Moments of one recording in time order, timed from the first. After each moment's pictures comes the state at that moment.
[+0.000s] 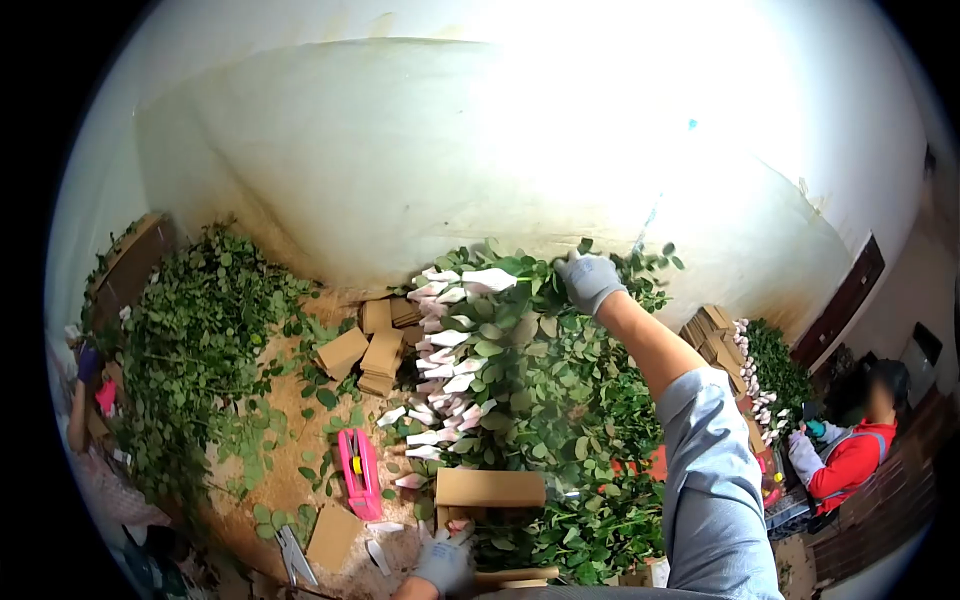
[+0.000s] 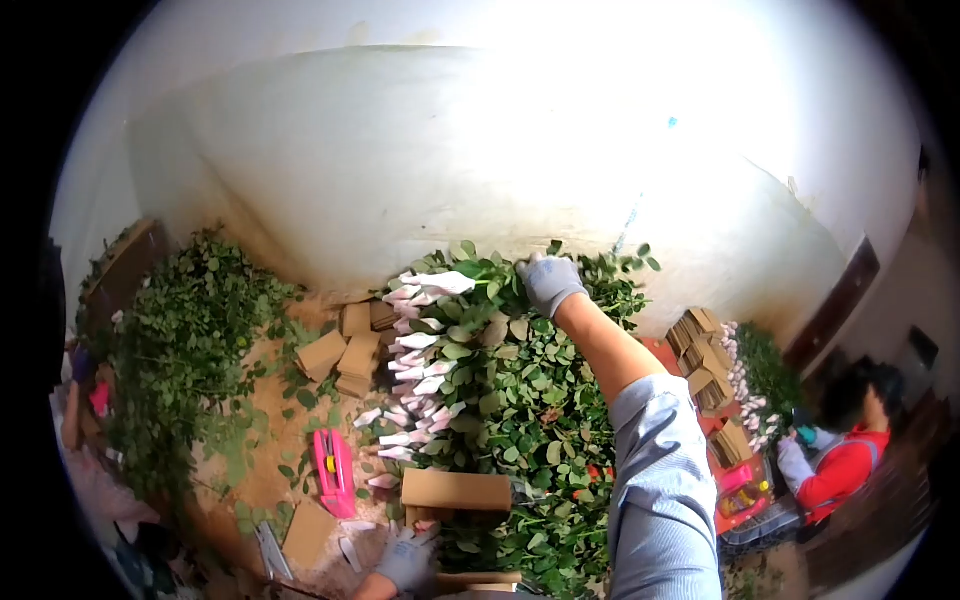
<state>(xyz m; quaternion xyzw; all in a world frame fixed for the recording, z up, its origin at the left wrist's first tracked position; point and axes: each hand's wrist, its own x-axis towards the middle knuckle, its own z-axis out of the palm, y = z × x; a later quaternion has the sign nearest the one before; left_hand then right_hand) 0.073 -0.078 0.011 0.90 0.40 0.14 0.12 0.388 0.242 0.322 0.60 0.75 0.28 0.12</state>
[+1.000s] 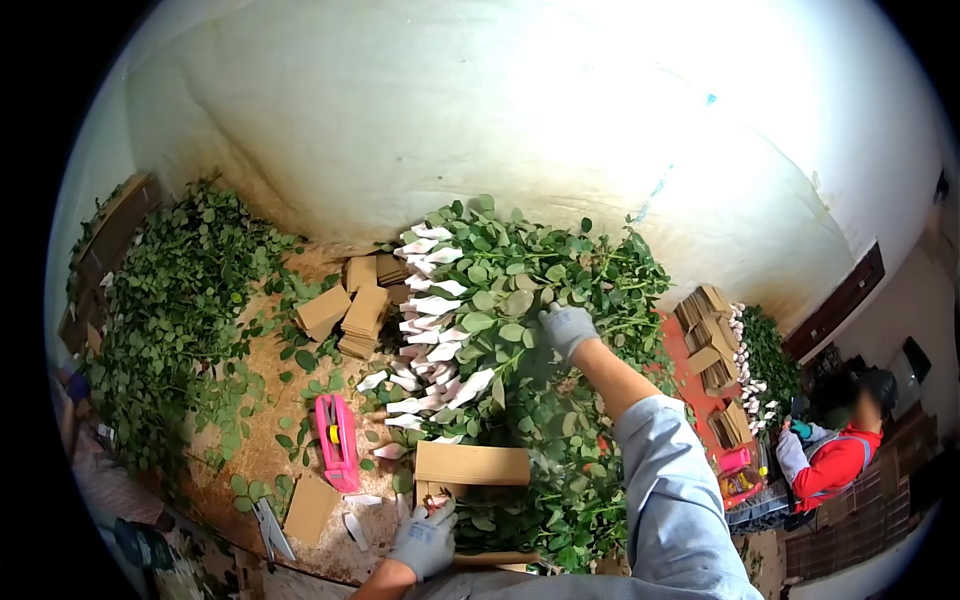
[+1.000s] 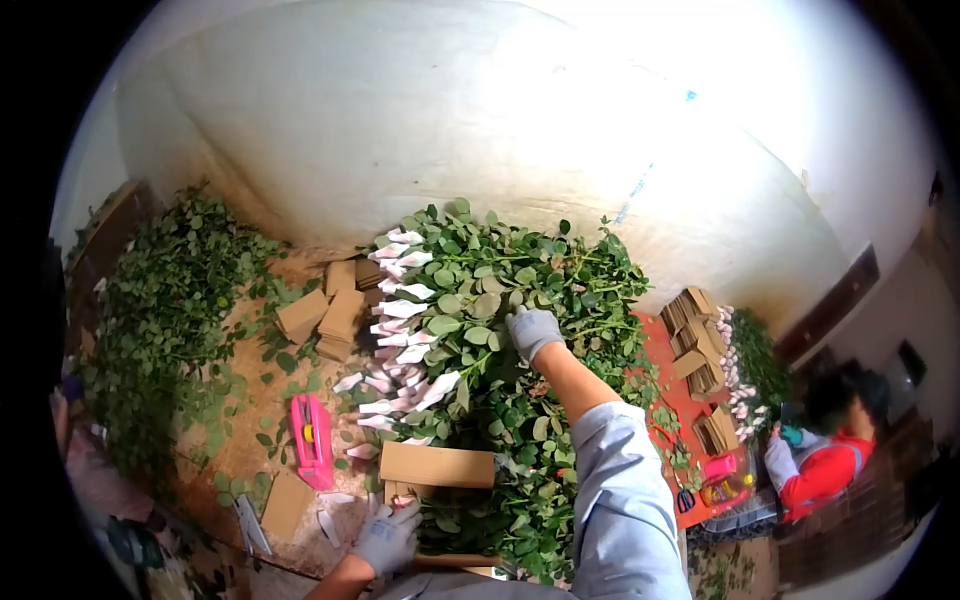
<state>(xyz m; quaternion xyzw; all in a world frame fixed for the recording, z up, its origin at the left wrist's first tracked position) 0.076 -0.077 0.016 0.86 0.44 0.12 0.21 0.430 0.237 0.146 0.61 0.77 0.15 0.15</state>
